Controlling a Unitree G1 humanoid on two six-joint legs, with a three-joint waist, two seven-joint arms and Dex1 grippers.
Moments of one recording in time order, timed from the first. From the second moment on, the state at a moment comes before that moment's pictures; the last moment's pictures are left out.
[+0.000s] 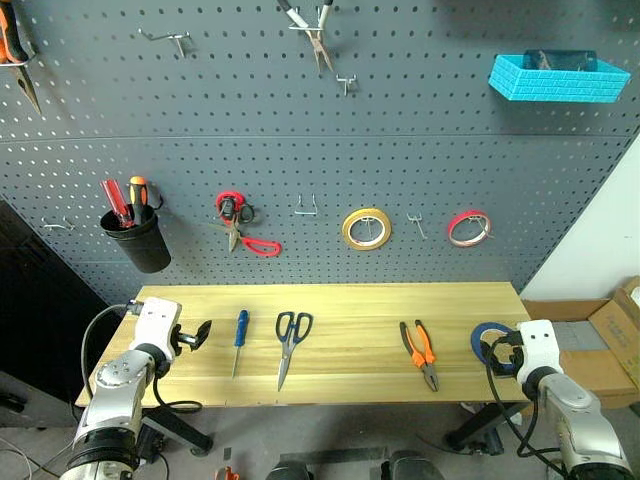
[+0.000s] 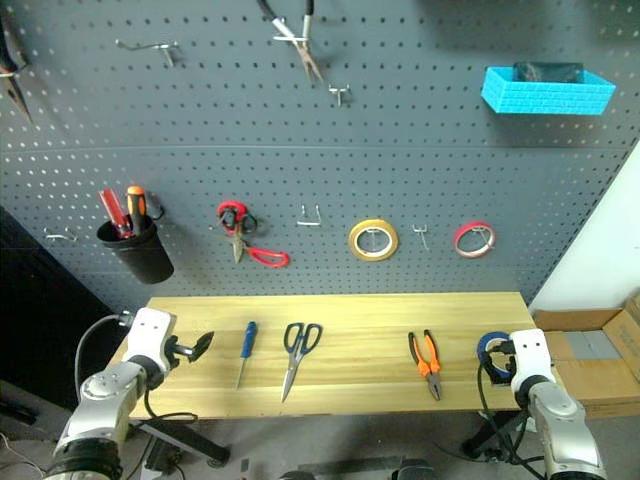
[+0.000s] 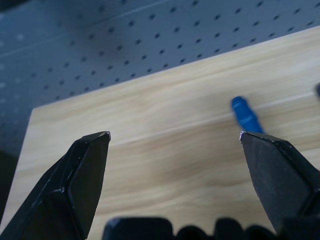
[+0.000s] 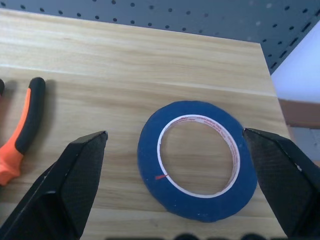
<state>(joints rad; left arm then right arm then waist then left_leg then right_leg) -0.15 0.56 0.20 0.55 -0.10 0.02 -0.49 0.06 -0.42 -0.19 0.17 0.10 0.29 0.32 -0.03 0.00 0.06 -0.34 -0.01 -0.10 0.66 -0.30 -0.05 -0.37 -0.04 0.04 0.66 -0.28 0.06</state>
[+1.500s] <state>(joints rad) -0.69 0.06 -0.42 0.57 0.00 0.04 -0.93 -0.36 -0.51 -0.17 0.29 0.17 0.85 0.37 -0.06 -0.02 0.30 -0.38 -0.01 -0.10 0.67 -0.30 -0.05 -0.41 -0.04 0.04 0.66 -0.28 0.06</state>
